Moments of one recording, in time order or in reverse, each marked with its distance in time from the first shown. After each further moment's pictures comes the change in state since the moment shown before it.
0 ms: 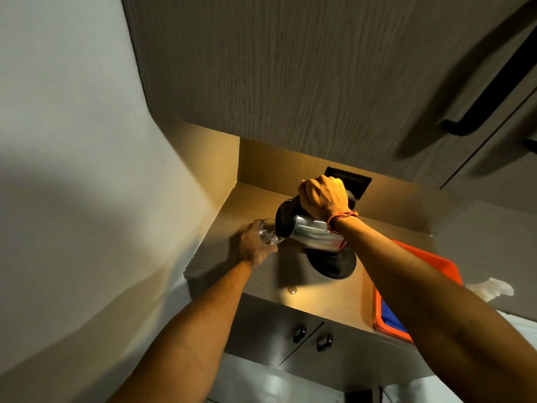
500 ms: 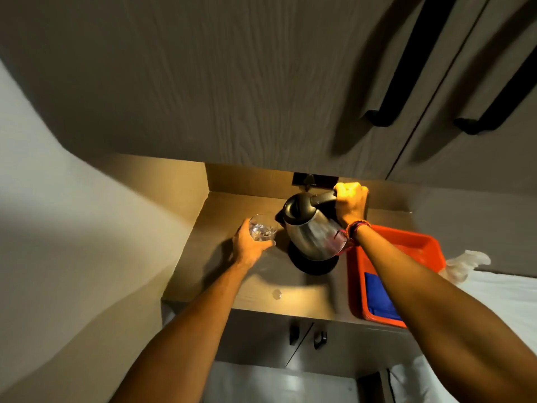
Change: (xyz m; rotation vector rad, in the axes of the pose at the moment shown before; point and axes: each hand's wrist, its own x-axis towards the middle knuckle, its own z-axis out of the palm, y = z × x) left_hand 0.026 0.027 0.041 -0.080 0.004 -0.110; right_hand -0.042 0.115 0.046 0.707 -0.073 0.802
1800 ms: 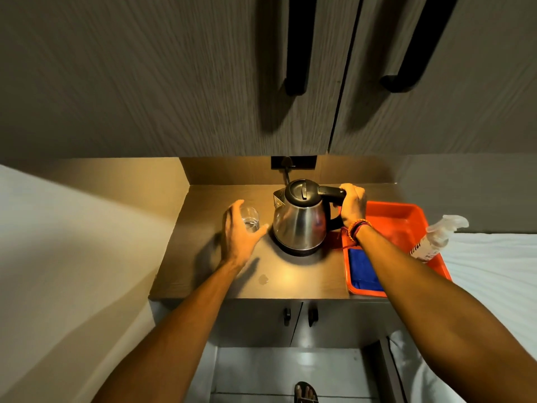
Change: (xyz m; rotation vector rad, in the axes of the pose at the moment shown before) left_hand -0.016 0.008 0.031 0.280 0.062 0.318; right_hand 0.017 0.080 -0.005 0.584 0.244 0.076
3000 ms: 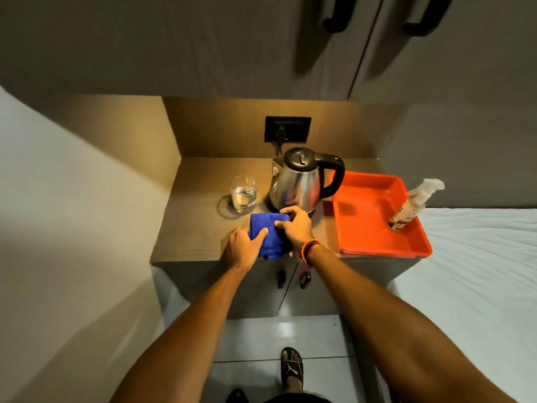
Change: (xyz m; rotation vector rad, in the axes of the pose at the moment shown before) left_hand -0.095 -0.043 0.015 0.044 -0.221 -0.219; right_hand -0.160 0.057 0.047 -0.190 -0.293 0.125
